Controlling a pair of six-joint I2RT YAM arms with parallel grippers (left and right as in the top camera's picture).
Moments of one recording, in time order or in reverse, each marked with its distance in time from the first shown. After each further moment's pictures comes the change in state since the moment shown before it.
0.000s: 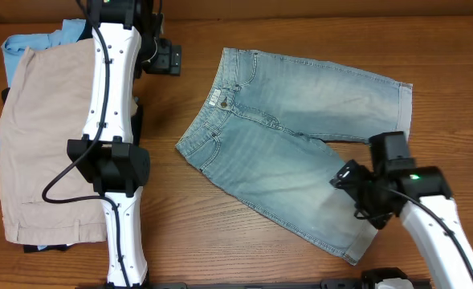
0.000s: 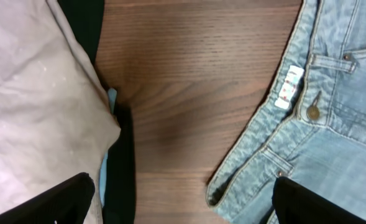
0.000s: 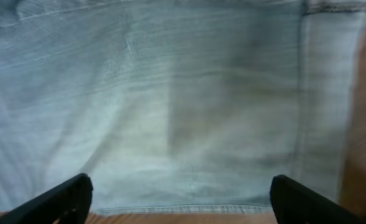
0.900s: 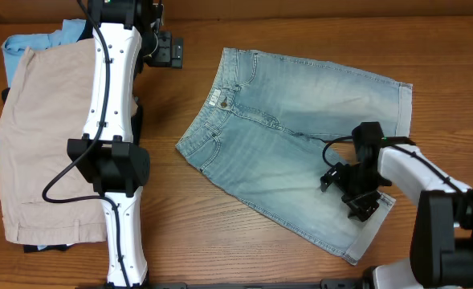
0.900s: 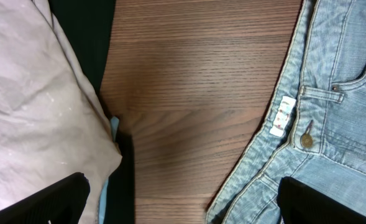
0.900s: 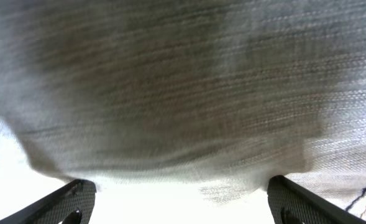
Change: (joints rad) left arm 0.000 0.000 -0.003 0.092 -0.003 0.000; right arm -0.087 0.541 0.027 0.158 -0.086 -0.018
